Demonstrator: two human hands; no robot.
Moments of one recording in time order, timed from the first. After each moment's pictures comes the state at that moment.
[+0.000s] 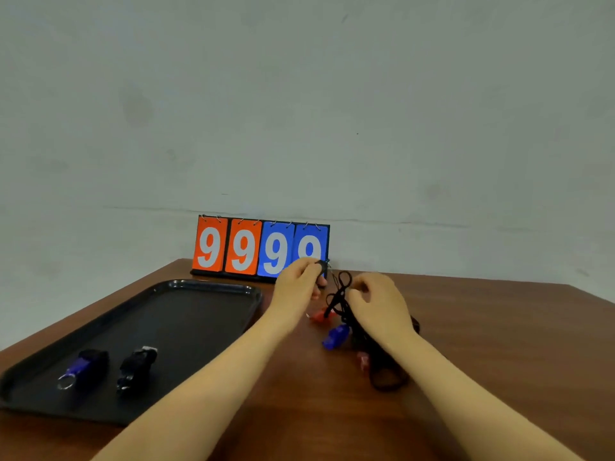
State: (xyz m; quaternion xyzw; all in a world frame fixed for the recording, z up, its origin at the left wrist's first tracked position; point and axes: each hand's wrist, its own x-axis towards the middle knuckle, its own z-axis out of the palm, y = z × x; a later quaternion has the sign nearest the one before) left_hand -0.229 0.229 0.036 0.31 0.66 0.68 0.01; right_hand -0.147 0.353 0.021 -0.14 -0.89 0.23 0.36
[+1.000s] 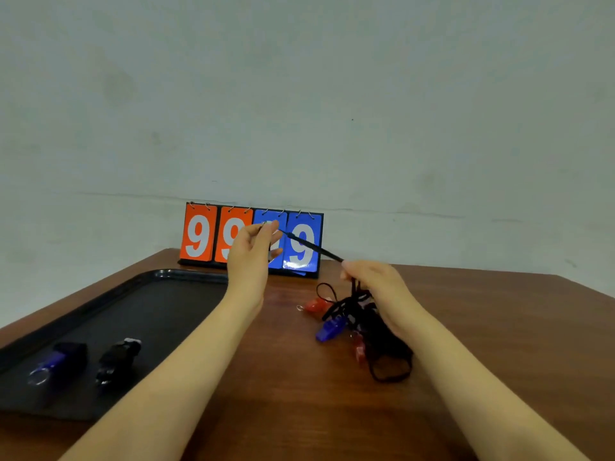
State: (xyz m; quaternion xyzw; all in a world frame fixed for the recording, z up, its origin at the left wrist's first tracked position) left_hand -0.256 0.204 0.044 0.23 0.53 0.81 -0.10; right_hand -0.132 0.348 0.040 -0.07 -0.79 0.53 0.31
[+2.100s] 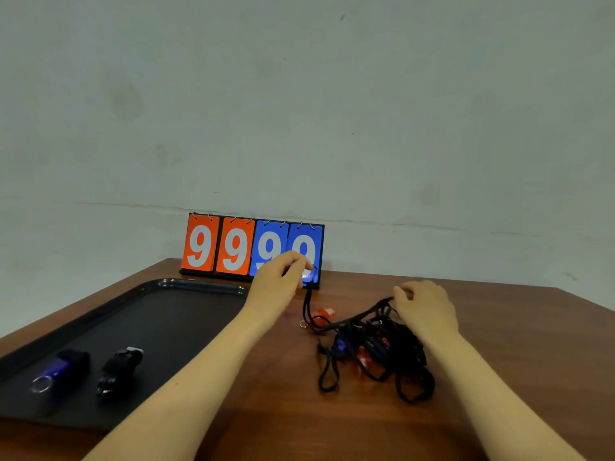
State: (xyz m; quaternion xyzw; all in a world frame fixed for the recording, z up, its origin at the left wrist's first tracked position) left_hand -0.243 0.208 0.034 0.36 0.70 0.61 -0.08; right_hand -0.133 0.429 0.010 -0.31 -0.88 0.14 0.34
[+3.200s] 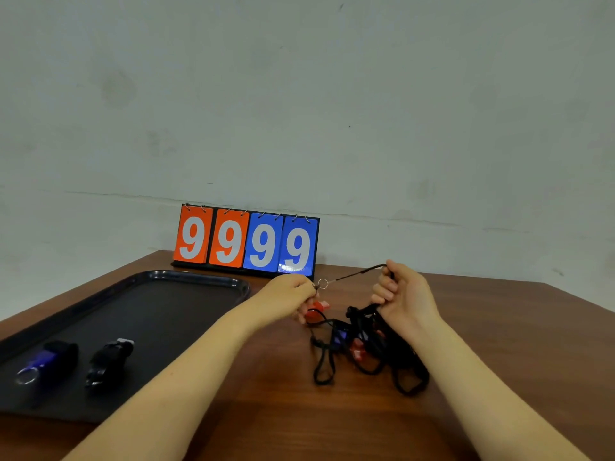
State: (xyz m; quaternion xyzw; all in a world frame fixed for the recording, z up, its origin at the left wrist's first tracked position) left_hand -0.243 0.213 0.028 0.41 0.79 0.45 0.10; right_hand -0.136 0.389 0.027 -0.08 -0.42 0.86 0.28
